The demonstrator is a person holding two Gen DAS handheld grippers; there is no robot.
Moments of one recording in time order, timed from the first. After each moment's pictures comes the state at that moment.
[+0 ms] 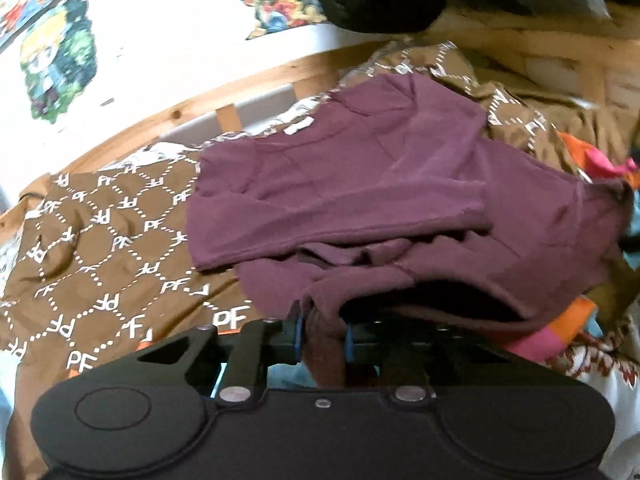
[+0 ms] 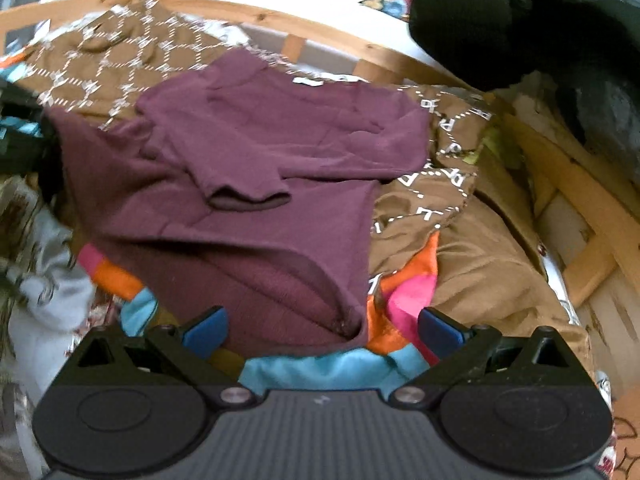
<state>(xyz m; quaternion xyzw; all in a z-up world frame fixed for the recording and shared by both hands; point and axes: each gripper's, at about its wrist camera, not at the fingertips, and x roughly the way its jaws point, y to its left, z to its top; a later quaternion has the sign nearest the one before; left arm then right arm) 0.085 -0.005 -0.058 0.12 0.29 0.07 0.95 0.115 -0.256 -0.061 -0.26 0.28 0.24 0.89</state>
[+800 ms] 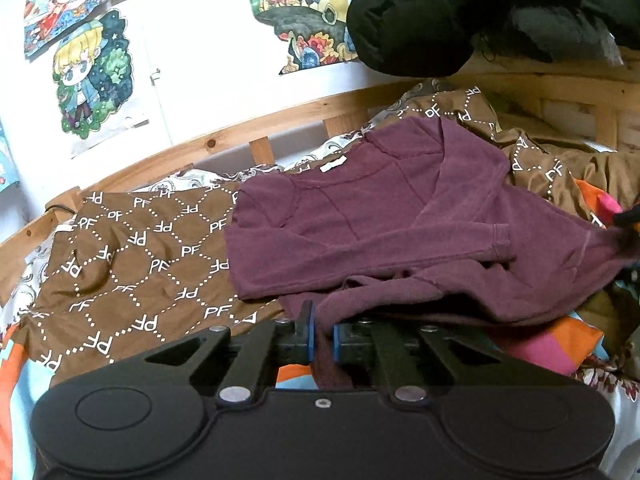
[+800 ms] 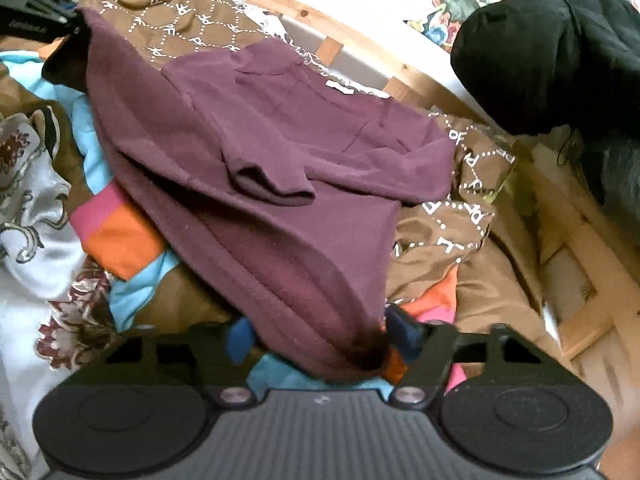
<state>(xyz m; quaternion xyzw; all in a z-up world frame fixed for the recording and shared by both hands) 0.060 0.018 -0.032 0.11 0.24 0.09 0.96 0.112 -0.232 -0.081 -0.34 0.24 0.24 0.88</state>
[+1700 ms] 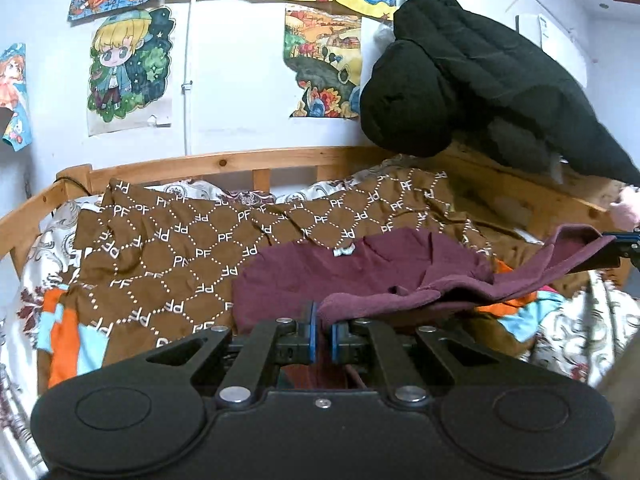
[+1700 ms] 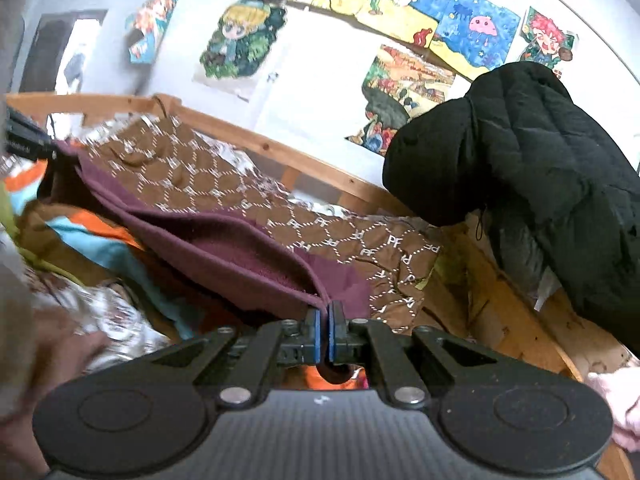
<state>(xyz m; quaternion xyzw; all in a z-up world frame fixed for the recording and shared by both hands) -0.088 0.086 0.072 -0.01 0.21 0.01 0.98 -0.048 -0.254 0.077 -0.23 0.14 0.24 0.93</state>
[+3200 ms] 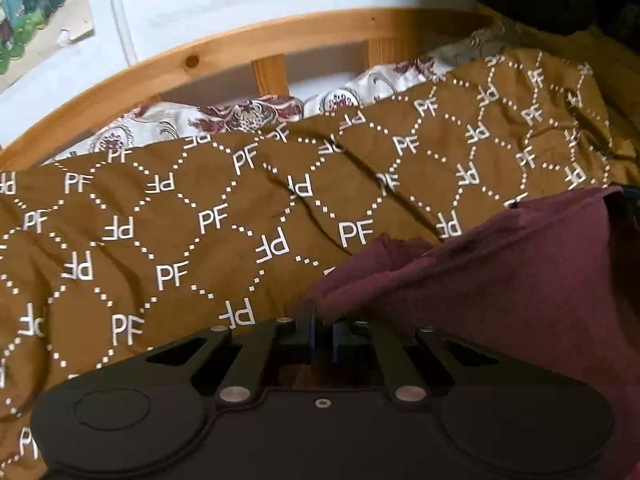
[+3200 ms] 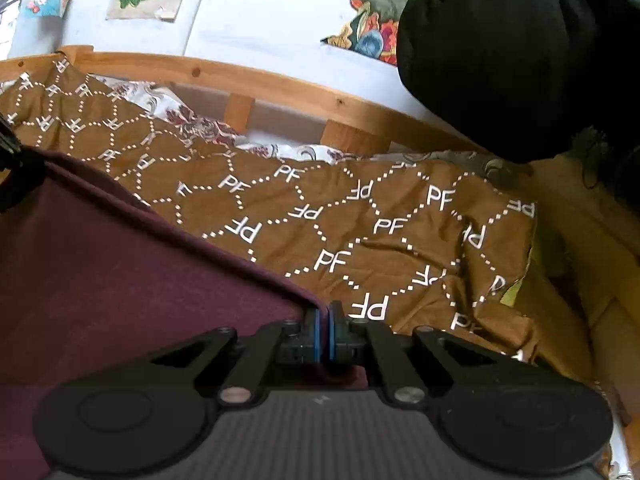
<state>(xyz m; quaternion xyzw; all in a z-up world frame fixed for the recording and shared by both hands) 0.295 0.147 -0.017 0.05 0.39 0.04 0.92 0.310 -0.140 -0.051 -0.20 0.22 0.22 0.93</state>
